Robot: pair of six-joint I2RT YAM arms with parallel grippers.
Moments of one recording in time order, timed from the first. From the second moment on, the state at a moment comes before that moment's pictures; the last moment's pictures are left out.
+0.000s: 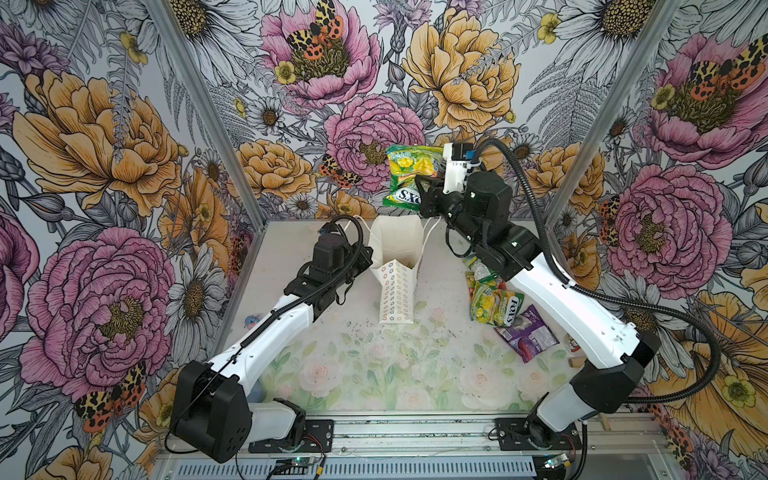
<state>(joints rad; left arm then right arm) -0.43 1.31 1.03 -0.10 0.08 -0.93 0.70 1.61 1.86 -0.29 0.17 0.32</state>
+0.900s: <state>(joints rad) -0.43 1.32 1.02 -0.07 0.10 -0.95 0.73 1.73 1.87 -0.30 0.33 0.36</state>
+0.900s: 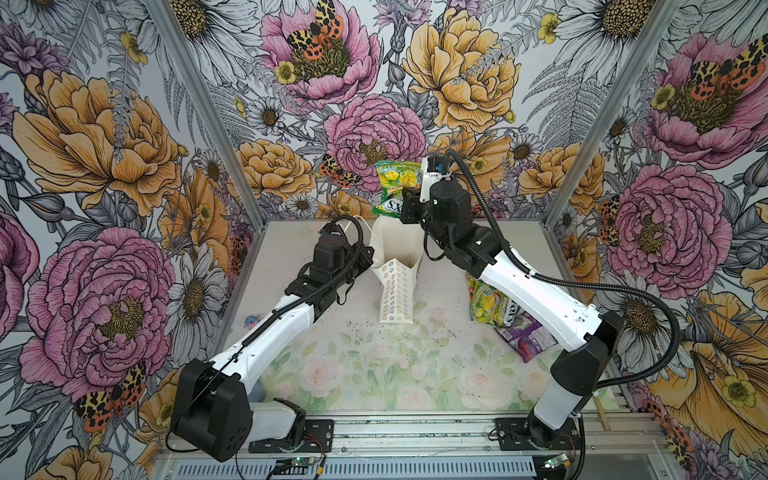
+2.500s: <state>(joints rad) -0.43 1.32 1.02 -0.07 0.10 -0.95 0.73 1.74 1.70 -0.36 0.34 0.47</state>
